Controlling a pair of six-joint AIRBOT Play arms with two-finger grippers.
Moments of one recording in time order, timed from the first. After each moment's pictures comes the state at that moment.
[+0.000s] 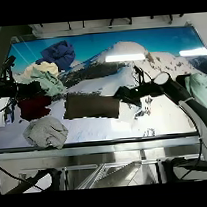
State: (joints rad) left arm 0.14 -1.24 1.33 1.08 -1.35 -1.42; right arm 0.19 -1.42 1.02 -0.62 1.01 1.38
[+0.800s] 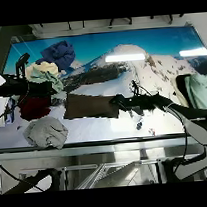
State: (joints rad) left arm 0.02 -1.25 1.33 1.08 -1.33 -1.44; right arm 0.25 -1.67 0.93 -0.14 0.81 0.98
